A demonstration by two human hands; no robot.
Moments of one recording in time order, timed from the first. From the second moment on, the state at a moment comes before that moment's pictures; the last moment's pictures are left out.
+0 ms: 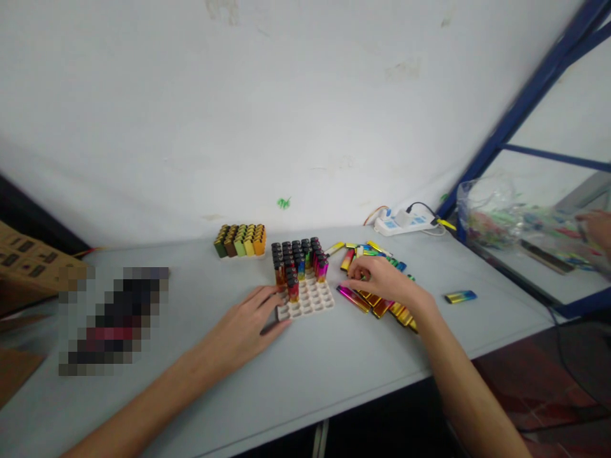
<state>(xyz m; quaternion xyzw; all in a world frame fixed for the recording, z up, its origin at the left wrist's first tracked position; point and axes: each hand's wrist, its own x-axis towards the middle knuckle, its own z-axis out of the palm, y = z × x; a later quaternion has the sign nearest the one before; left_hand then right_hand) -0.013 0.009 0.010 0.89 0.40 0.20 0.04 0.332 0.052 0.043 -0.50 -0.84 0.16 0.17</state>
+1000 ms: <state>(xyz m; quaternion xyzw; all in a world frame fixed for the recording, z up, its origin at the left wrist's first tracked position) -0.012 0.011 0.010 0.91 0.38 0.19 0.02 0.287 0.044 0.031 -0.44 -0.66 0.35 0.50</state>
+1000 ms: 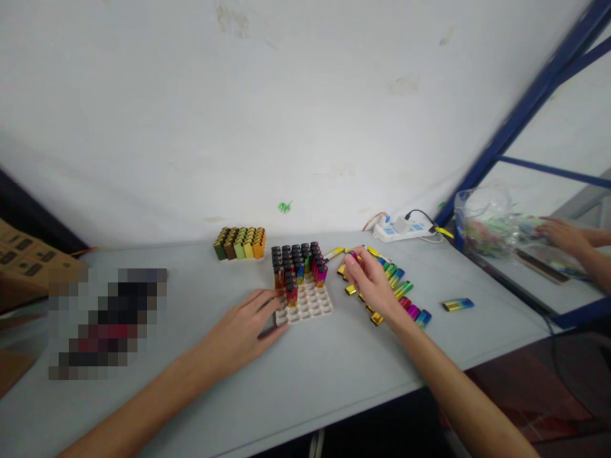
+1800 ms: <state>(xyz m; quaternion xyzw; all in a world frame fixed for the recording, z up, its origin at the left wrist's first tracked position) -0.012 0.009 0.013 0.91 0.38 0.20 0.02 0.285 0.043 0.040 -0.45 -0.73 0.17 0.49</state>
